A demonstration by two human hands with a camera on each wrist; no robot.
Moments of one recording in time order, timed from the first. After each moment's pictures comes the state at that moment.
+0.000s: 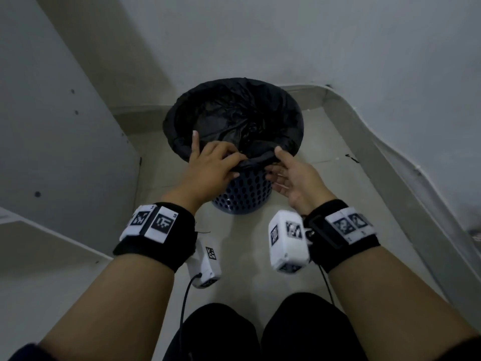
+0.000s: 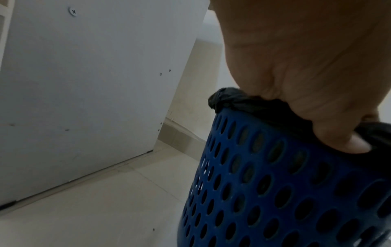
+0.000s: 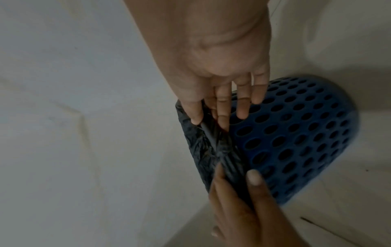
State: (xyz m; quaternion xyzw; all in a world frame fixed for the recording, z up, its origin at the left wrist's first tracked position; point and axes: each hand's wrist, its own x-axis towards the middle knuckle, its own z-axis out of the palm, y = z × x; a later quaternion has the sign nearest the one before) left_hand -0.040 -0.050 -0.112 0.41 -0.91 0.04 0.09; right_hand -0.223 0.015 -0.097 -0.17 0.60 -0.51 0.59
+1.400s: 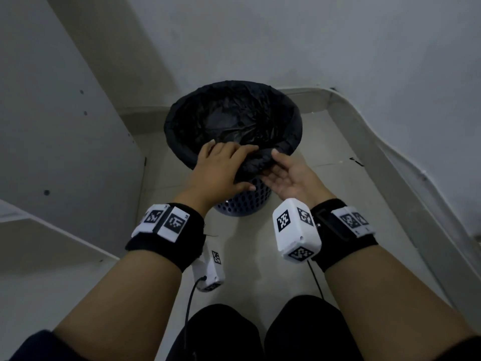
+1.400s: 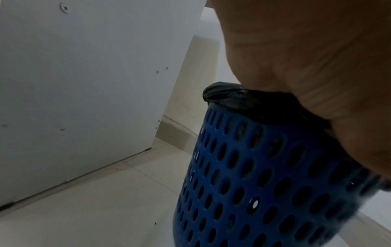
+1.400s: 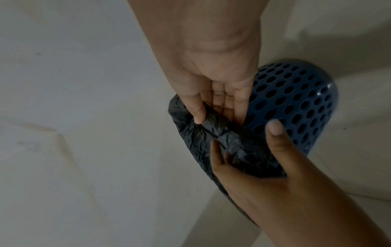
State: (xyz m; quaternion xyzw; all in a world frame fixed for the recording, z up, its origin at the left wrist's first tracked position) left_hand -0.044 -0.042 -0.106 0.42 -0.90 0.03 0.09; right_hand -0.215 0.006 -0.095 -0.07 0.46 -0.58 0.67
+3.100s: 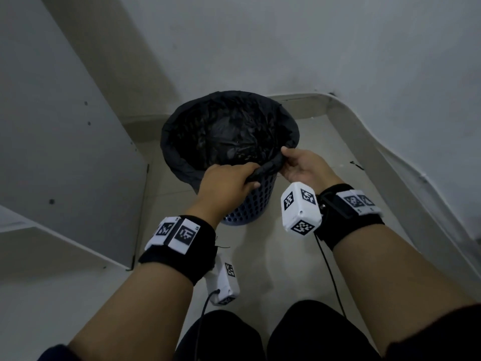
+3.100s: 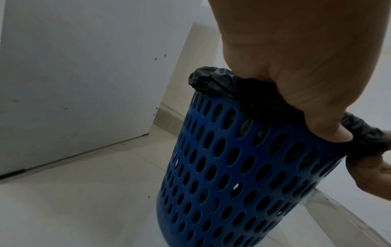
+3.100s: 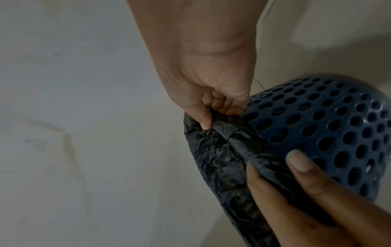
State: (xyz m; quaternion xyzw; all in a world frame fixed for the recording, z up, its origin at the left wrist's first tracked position) left_hand -0.062 -0.032 -0.109 0.43 -0.90 0.00 0.12; right_hand -0.241 -0.017 -0.079 -0.06 0.48 -0.60 0.64
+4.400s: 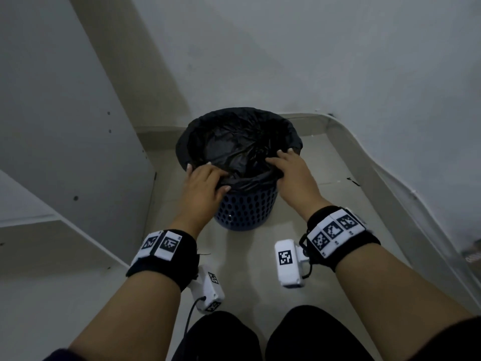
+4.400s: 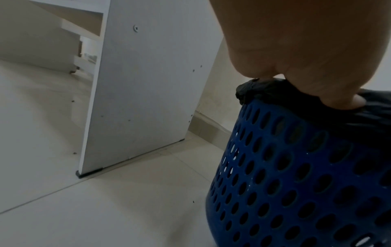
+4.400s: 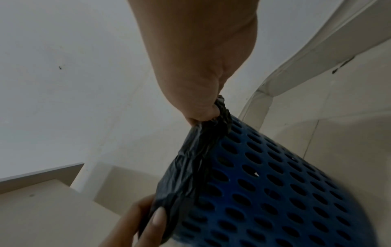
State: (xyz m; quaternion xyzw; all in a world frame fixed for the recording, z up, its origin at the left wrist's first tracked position) left_hand -0.004 -0.026 -0.120 0.49 -0.83 -0.04 0.27; right_hand -0.236 -0.001 -0.098 -0.68 0.66 -0.29 0.13
